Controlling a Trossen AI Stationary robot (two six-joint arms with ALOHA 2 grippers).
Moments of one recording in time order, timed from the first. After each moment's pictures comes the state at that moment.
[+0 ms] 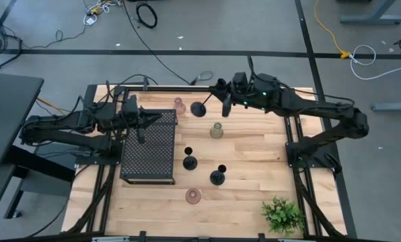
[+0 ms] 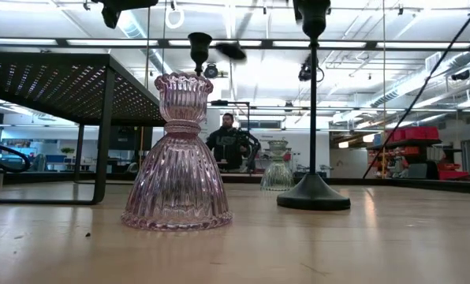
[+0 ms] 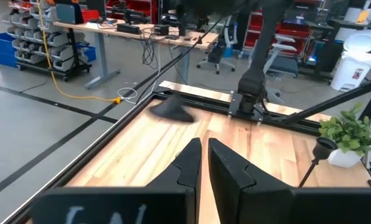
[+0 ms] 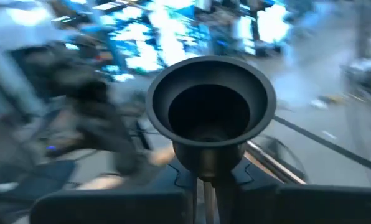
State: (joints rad) left arm 0.03 0.71 0.79 -0.24 -0.29 -0.15; right arm -0.19 1.35 1.30 -0.02 0.09 0.28
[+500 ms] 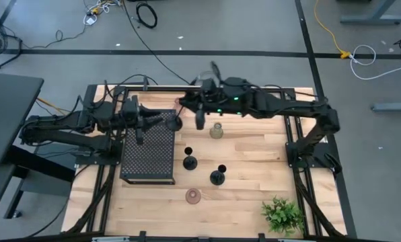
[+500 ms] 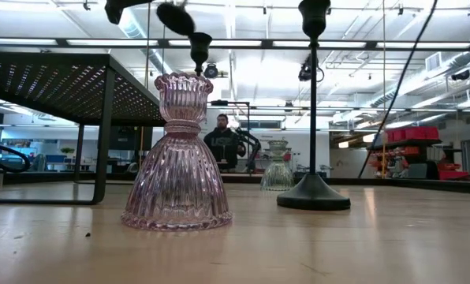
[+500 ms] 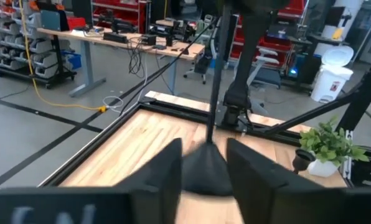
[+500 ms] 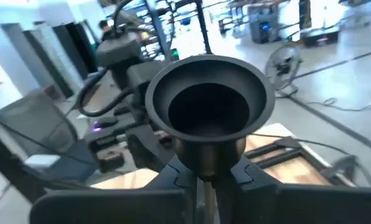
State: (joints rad) left arm 0.02 0.71 0.79 -0.18 -0.24 -0.16; right arm -0.06 1.71 1.78 -0.18 0.04 0.27
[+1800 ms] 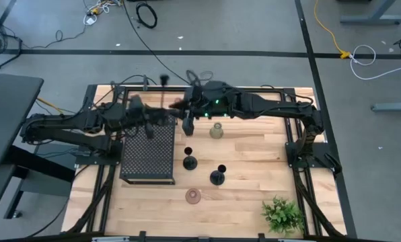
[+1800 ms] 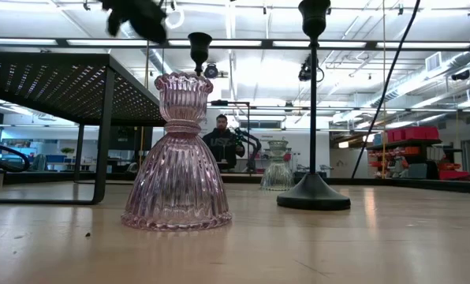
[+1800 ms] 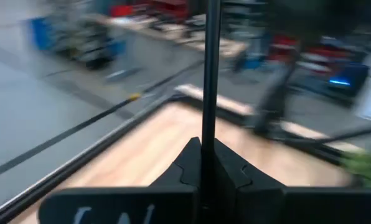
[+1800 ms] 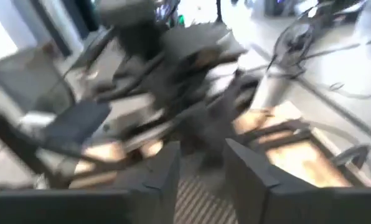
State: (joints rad) left arm 0.03 0.78 0.79 -0.19 -0.47 -0.28; right arm -0.04 1.86 1.97 -0.36 0.01 0.20
